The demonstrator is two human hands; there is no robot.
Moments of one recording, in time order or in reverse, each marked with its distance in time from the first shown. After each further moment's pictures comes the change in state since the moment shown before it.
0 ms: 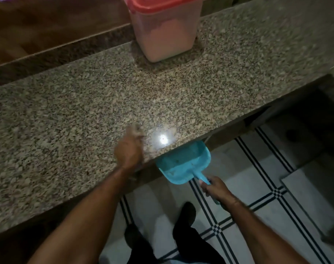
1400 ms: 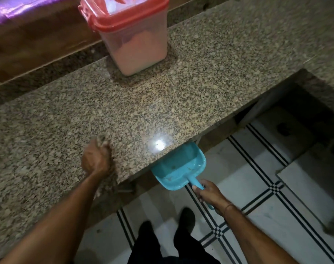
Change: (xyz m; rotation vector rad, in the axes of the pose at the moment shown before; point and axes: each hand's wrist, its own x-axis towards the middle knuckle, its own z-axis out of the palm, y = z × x) left_hand 0.042 0.009 -0.011 -0.063 0.145 -0.250; right_hand 0.015 0.016 -0.042 0.145 0.007 0.069
